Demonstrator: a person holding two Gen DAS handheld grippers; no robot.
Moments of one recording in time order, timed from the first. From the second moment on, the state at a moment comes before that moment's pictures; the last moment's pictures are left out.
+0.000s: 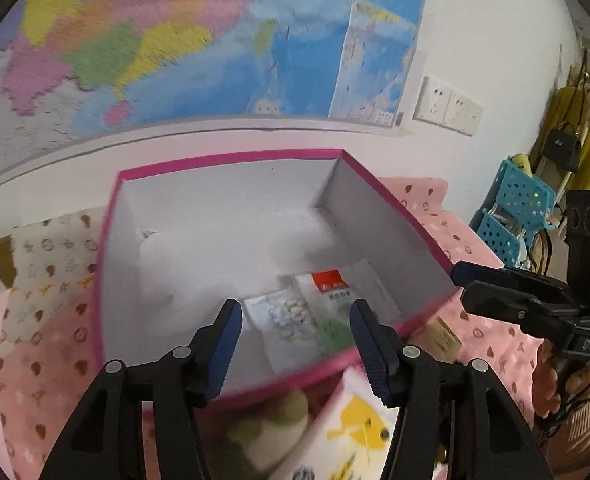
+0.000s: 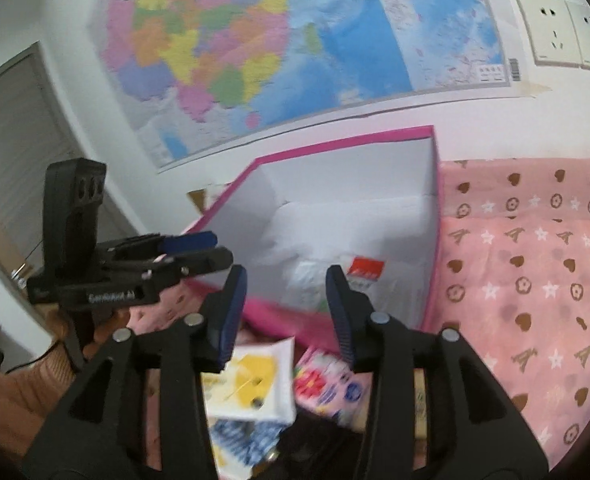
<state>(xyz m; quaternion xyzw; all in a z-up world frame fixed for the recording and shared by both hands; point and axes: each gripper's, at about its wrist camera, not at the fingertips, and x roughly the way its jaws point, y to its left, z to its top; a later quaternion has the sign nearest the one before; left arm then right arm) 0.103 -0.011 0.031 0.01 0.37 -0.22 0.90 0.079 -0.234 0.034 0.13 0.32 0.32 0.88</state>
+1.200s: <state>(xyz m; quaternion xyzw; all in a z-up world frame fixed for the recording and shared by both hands) -0.003 0.014 -0.040 -0.05 0.43 -0.24 0.87 0.071 -0.179 -0.050 0.04 0.43 0.33 0.84</state>
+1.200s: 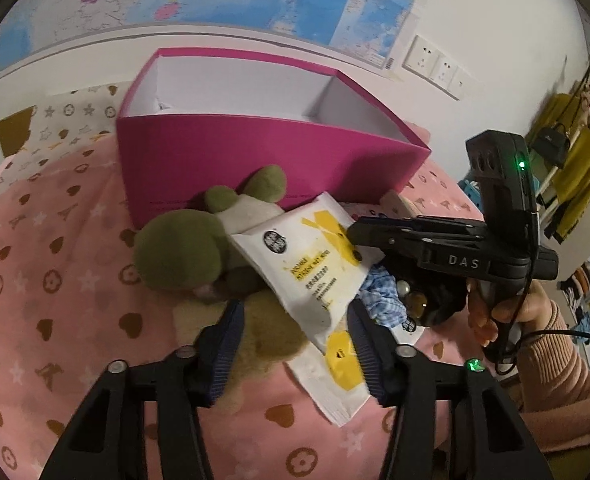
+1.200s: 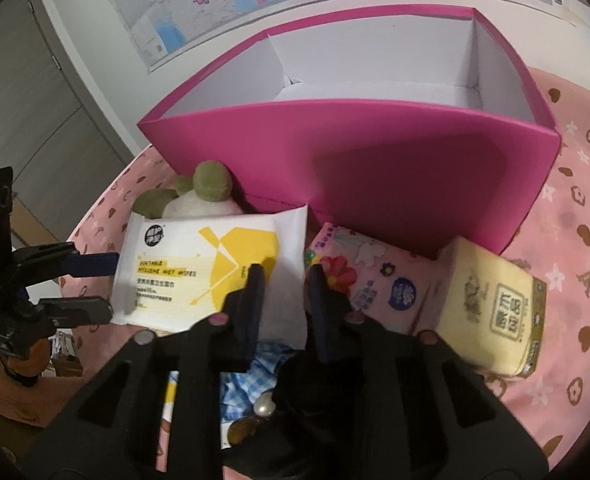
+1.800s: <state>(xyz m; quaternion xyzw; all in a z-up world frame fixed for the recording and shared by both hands) 0.010 0.008 -0.042 -0.05 0.44 -0.24 0.86 0.054 -0.194 -0.032 0.07 0.40 0.33 0.85</state>
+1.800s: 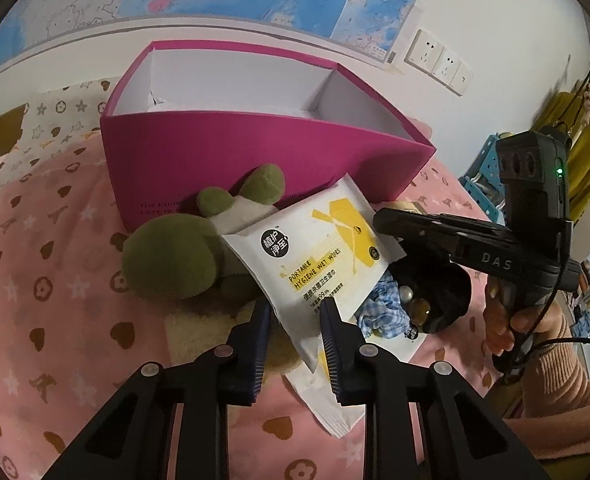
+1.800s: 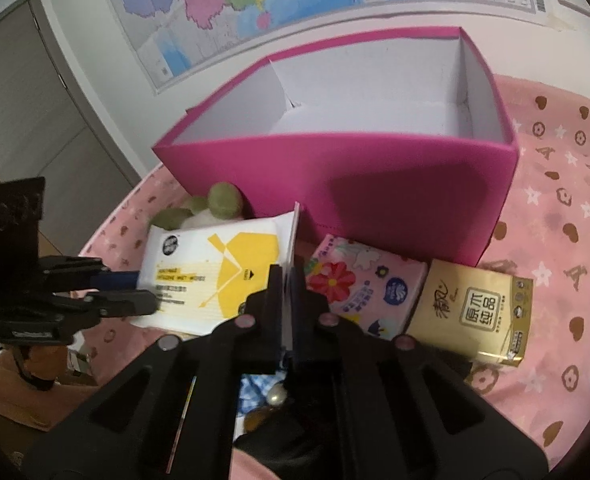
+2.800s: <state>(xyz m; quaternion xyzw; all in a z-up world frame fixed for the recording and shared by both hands) 0.083 0.000 0.050 -0.02 0.37 -0.24 0.90 0.085 -0.218 0.073 0.11 0.30 0.32 0.89</state>
